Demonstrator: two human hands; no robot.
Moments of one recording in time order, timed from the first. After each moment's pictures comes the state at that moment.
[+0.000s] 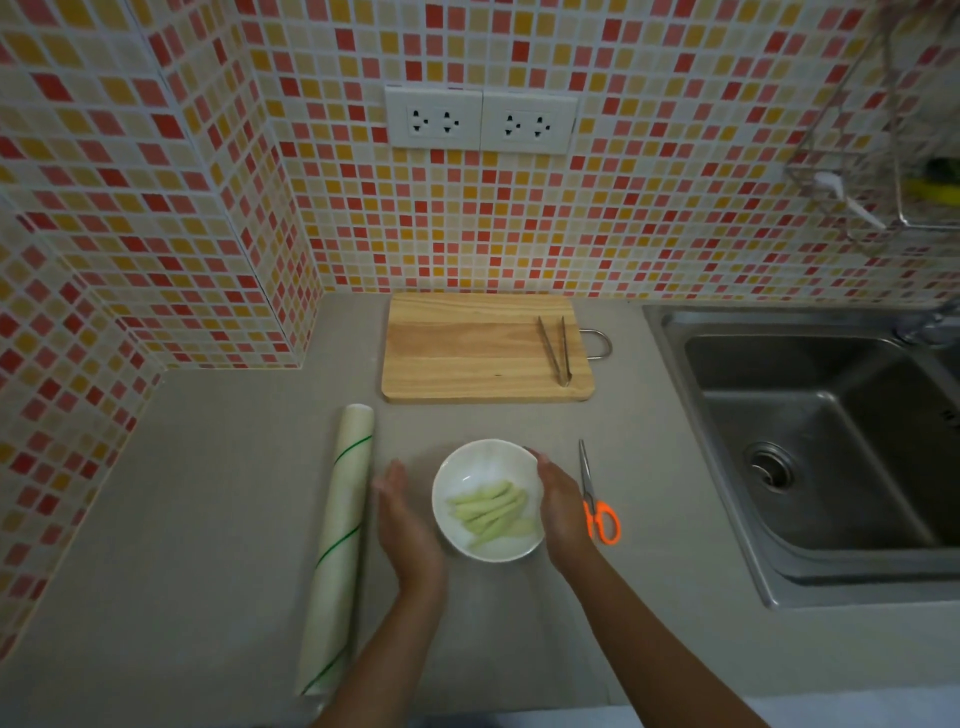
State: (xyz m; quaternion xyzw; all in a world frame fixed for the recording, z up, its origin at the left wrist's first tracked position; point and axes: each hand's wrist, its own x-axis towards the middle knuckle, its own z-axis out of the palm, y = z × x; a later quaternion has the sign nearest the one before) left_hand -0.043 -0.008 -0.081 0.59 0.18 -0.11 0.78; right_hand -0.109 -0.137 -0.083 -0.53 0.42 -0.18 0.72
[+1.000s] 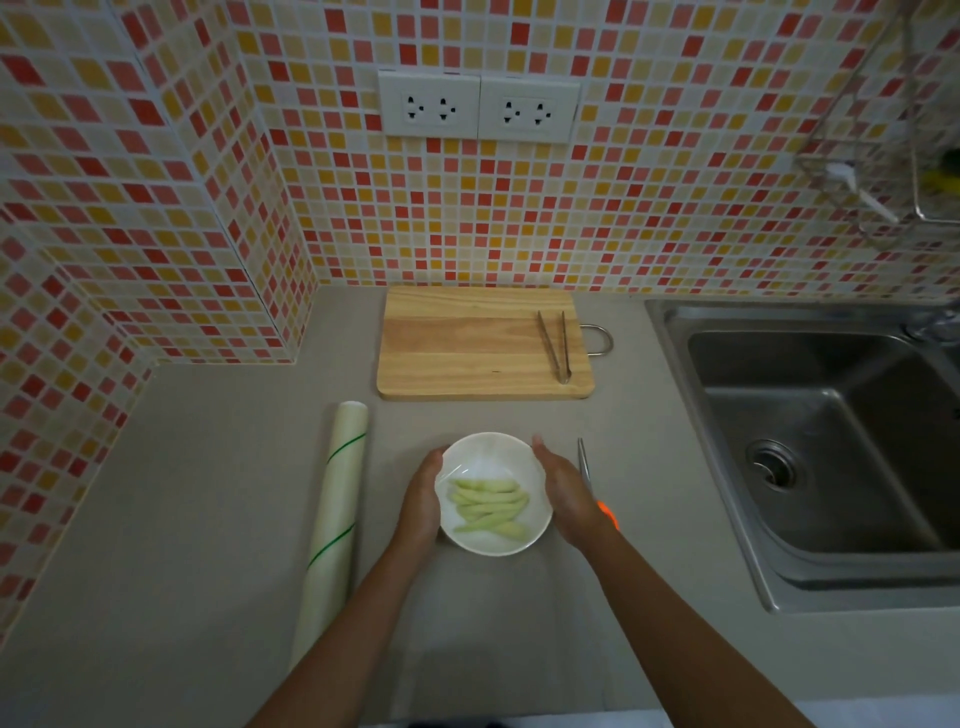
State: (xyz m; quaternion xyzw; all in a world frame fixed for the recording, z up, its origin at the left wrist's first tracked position) left_hand -0.009 -0.026 -0.091 0.58 0.11 -0.40 0.70; right_hand -0.100 -0.174 -0.085 -0.55 0.39 -0.02 0.74
